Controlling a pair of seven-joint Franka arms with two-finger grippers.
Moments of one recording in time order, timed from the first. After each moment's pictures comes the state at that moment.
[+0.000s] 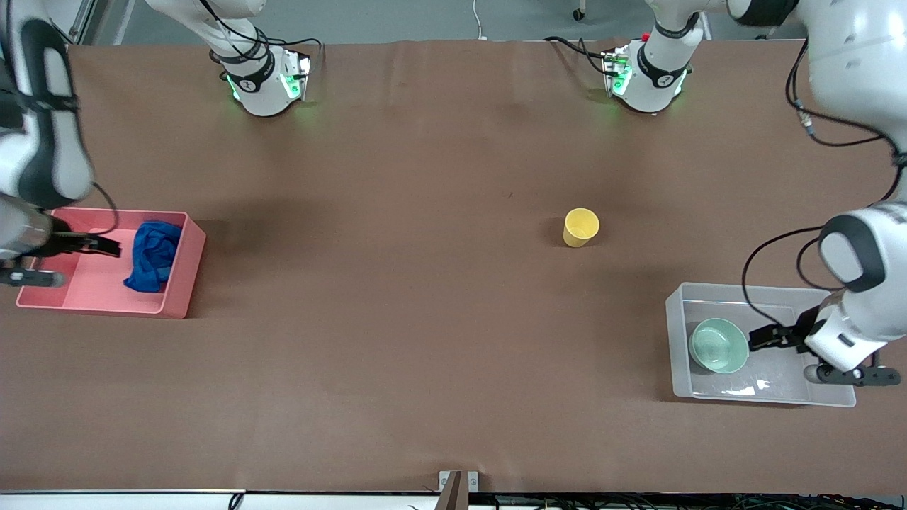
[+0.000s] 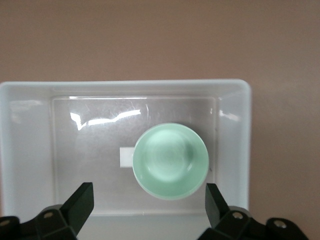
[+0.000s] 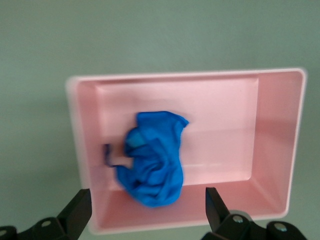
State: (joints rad) left arm -0.09 0.51 0.20 -1.50 -0.14 2.11 0.25; right arm -0.06 0.19 -0.27 -1.81 -0.01 1.91 -0.21
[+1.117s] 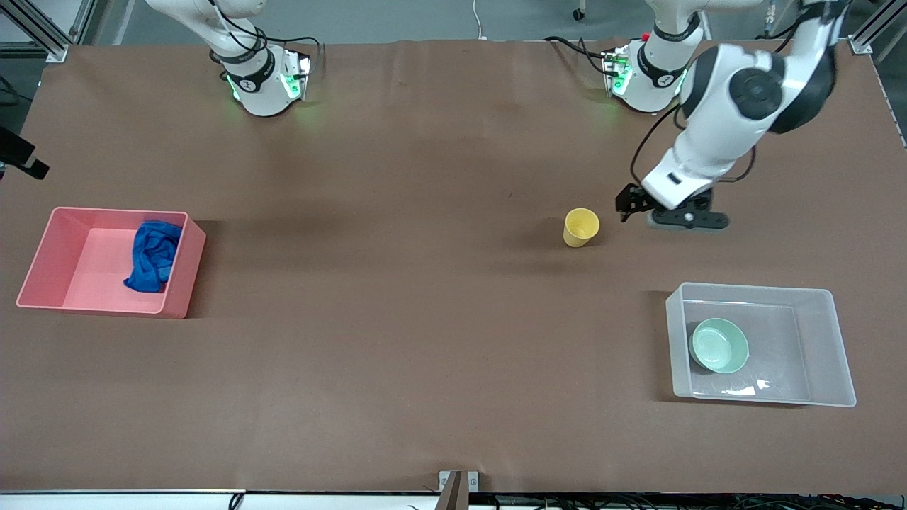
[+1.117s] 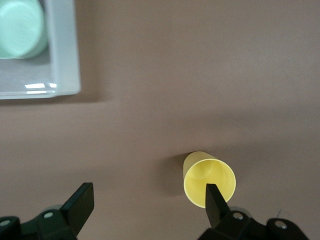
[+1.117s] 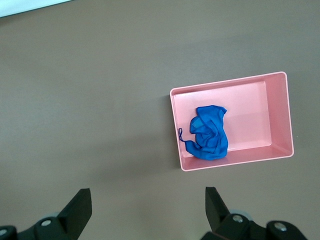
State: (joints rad) left arm -0.09 -0.03 -0.25 -2.32 -0.05 2.35 -0.18; right arm -0.07 -0.02 -0.08 -1.48 0.04 1.49 0.05
